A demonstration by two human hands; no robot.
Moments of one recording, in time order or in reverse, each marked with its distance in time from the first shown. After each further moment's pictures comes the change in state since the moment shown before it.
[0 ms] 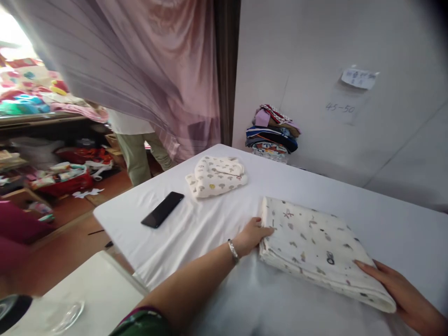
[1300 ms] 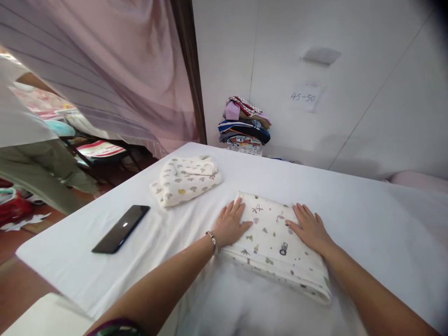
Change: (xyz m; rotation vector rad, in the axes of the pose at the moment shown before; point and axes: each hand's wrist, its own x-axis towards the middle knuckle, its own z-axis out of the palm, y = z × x) left_hand 0.029 0.015 -0.011 1.506 0.031 0.617; right_hand 0.058 -0.024 0.069 -1.266 0.243 -0.549
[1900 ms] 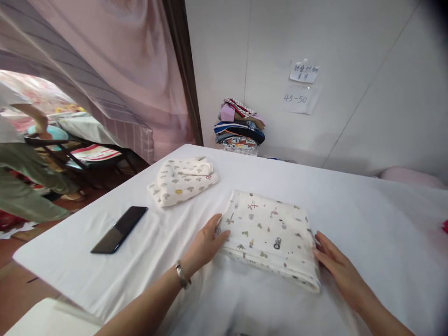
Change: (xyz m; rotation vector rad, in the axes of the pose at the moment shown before) left_hand -0.073 -0.005 -0.026 -0.486 0.060 -0.339; right_hand -0.122 0.009 -0.015 1.183 0.021 0.526
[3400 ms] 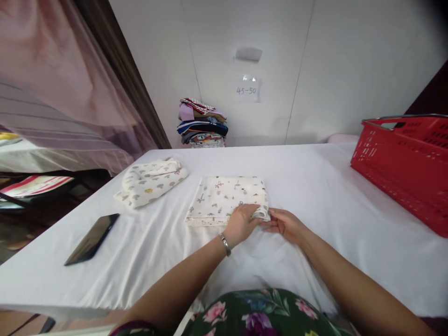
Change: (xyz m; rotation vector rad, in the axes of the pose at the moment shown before) left_hand -0.032 0.107 0.131 0.237 -0.162 0.749; right_hand -0.039 0.011 -0.002 0.634 -0.510 0.028
